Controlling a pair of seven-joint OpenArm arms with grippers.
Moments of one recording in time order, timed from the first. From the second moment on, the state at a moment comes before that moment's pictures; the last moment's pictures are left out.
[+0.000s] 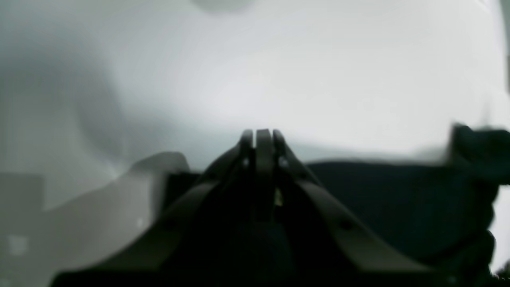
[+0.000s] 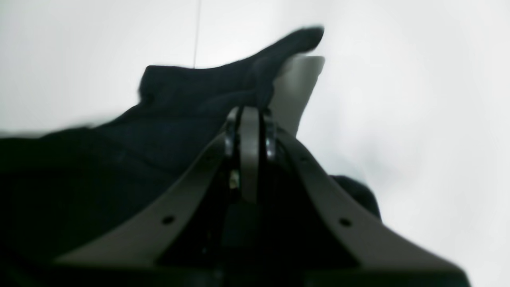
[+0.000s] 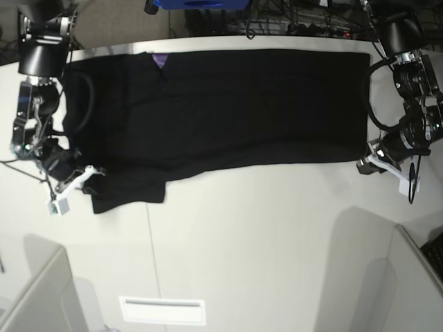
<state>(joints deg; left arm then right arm) 2.4 -24.1 -25.2 92.5 -51.5 -5.7 67.6 7.3 21.4 10.4 79.1 35.1 19.1 -50.5</state>
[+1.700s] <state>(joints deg) 29.7 -24.3 -32.8 110.4 -52.7 -6.1 72.4 -17.7 13.6 31.2 107.1 35.2 17.2 -72.2</state>
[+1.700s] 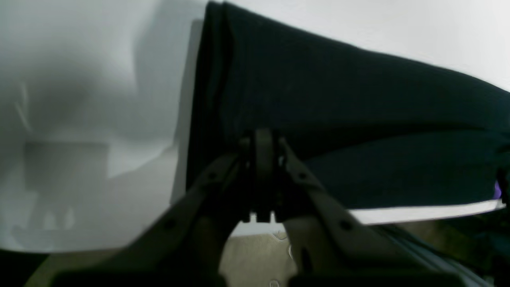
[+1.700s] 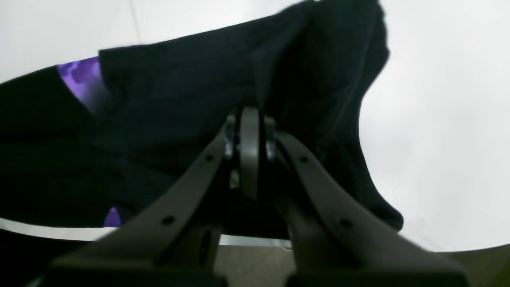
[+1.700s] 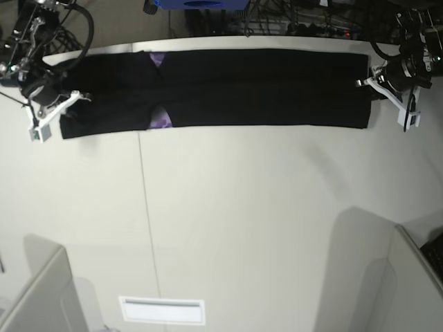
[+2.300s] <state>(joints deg) 30.3 -24.3 -32.8 110.3 -47.0 -6.1 72.4 -17.8 11.7 31.5 104.9 35.1 17.2 -74.9</state>
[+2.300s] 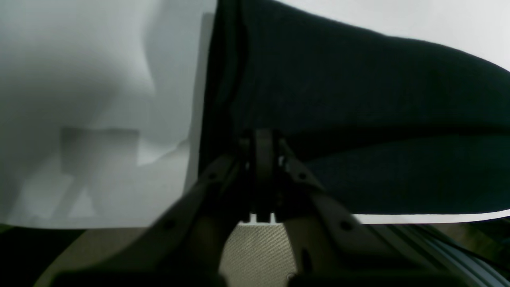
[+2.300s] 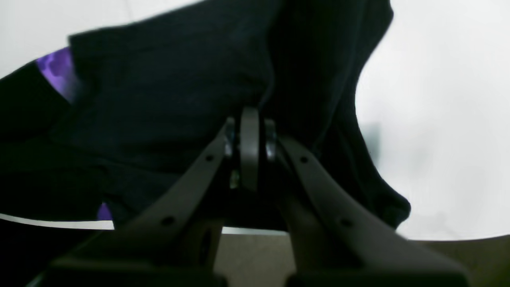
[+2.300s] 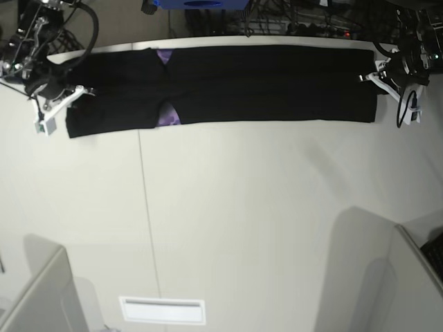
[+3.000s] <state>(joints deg) 33.2 -22.9 -51.3 112.2 -75.7 -6.3 72.4 -23.3 5.3 35.0 114.7 36.8 25.6 -68.9</state>
